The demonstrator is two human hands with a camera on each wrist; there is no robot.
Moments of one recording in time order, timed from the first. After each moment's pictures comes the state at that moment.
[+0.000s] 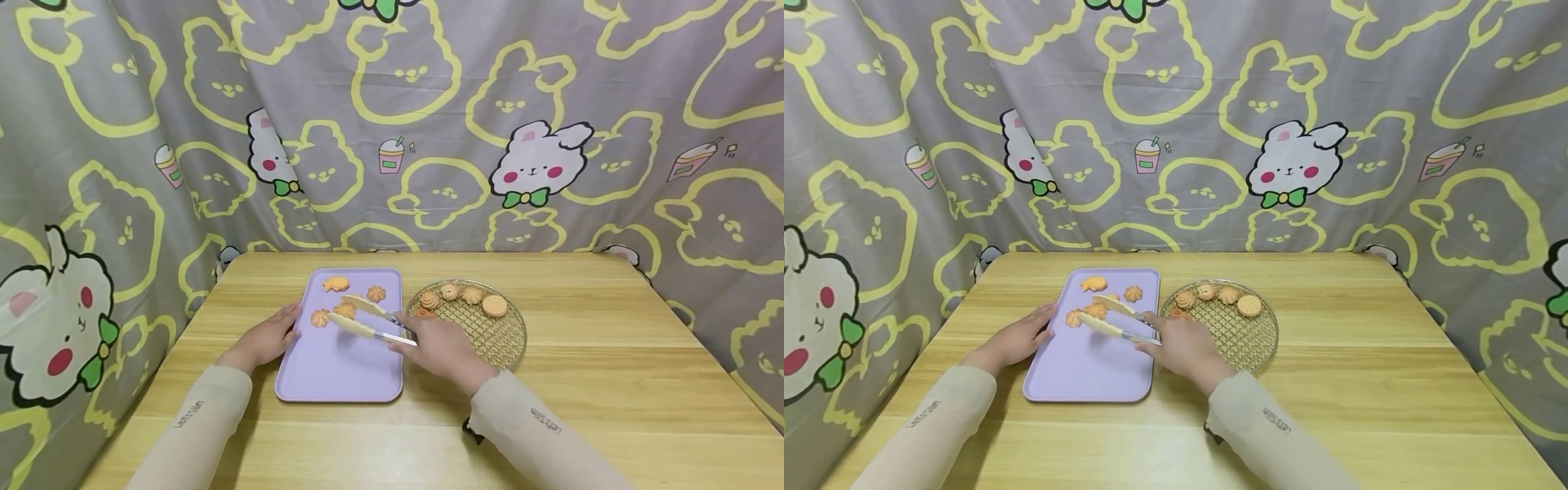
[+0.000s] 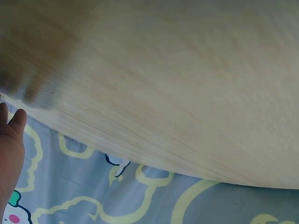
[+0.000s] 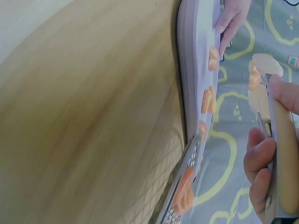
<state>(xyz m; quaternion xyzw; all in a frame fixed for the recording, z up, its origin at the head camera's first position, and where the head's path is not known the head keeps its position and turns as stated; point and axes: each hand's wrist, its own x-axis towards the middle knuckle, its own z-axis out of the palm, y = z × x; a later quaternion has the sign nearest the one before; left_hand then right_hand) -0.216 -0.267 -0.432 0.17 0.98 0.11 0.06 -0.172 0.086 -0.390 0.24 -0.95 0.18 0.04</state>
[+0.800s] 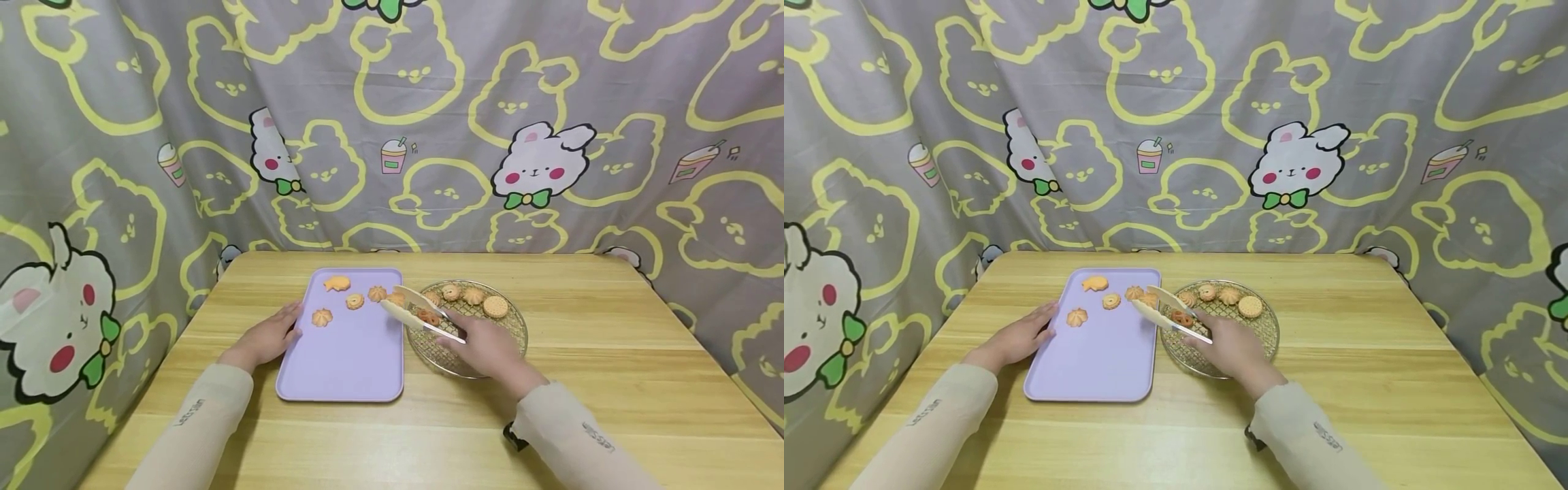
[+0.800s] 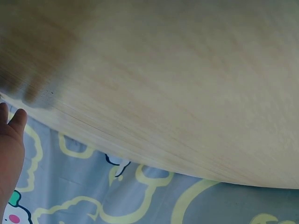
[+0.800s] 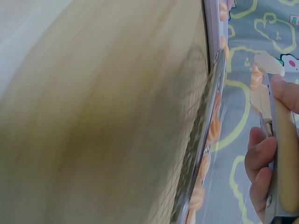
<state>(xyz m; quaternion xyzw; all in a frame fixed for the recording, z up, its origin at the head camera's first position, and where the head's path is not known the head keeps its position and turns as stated) -0.217 -0.268 -0.432 0.18 0.98 0.11 0.06 -0.170 0.152 -0.396 0.15 -0.97 0.18 0.04</state>
